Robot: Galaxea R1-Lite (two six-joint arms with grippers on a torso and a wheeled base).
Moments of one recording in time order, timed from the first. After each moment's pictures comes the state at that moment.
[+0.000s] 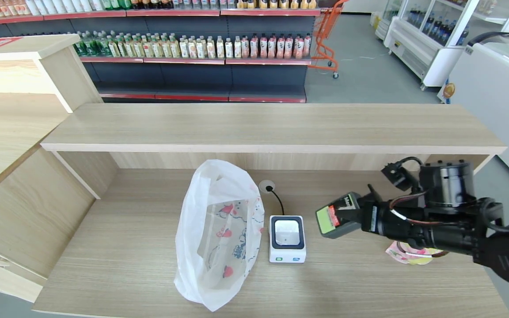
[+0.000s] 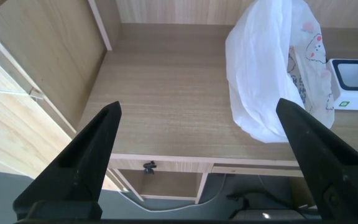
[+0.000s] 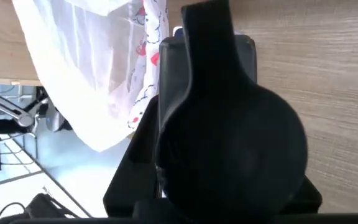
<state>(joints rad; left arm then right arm) 0.00 0.00 0.00 0.00 0.01 0.01 0.36 1.74 -0.65 -0.61 0.27 0.45</state>
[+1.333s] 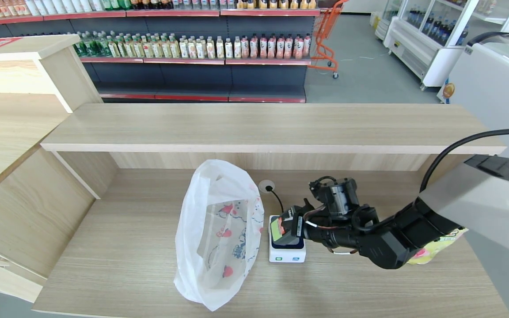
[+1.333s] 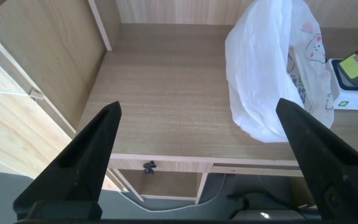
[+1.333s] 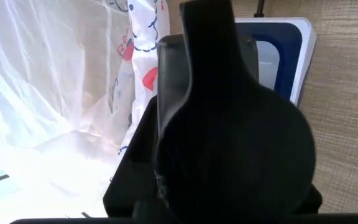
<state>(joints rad) 0.00 0.00 0.00 0.00 0.01 0.01 0.54 2.18 -0.98 -0.63 0.13 0.52</state>
